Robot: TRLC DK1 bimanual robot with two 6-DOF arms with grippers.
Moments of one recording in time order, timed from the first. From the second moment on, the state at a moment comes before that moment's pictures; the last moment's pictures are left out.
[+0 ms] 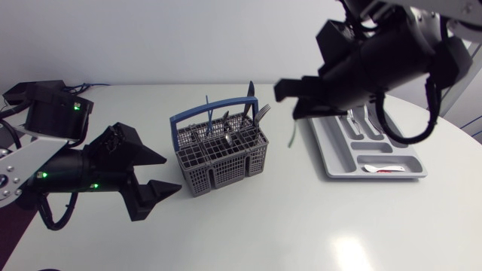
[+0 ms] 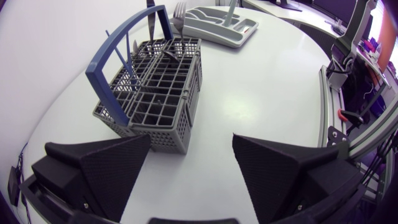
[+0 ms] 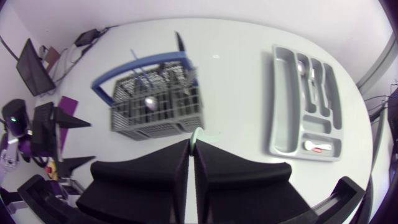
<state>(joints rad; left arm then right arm) -0.33 1.11 0.69 -0.42 0.40 0.53 0.58 1.39 1.37 -0.91 0.06 0.36</state>
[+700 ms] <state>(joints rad) -0.44 1.37 0.99 -0.43 0.40 0.36 -0.05 1.43 0.92 -0.43 0.21 -0.31</state>
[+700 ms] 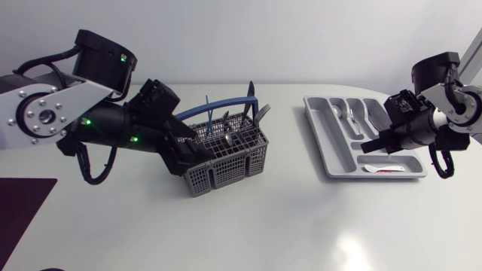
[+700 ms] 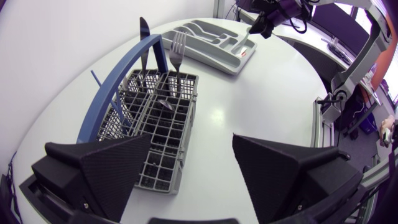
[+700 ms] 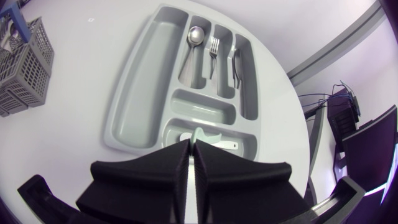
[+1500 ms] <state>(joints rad) -0.46 1.50 1.09 -0.41 0.40 0.23 -0.12 1.71 0.92 -0.24 0.33 -0.36</state>
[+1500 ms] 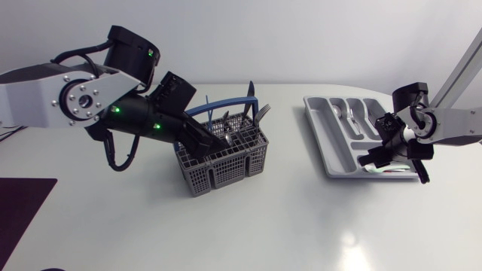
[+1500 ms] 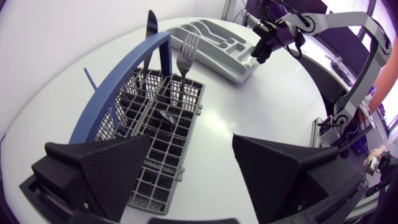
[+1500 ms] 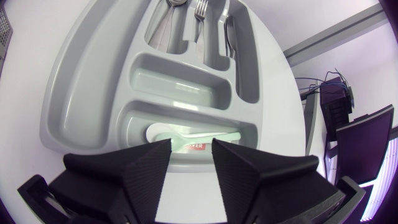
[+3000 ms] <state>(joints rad) -0.56 1.74 1.27 -0.47 0.23 -0.19 0.06 1.36 0.86 -0.41 0.19 -0.07</state>
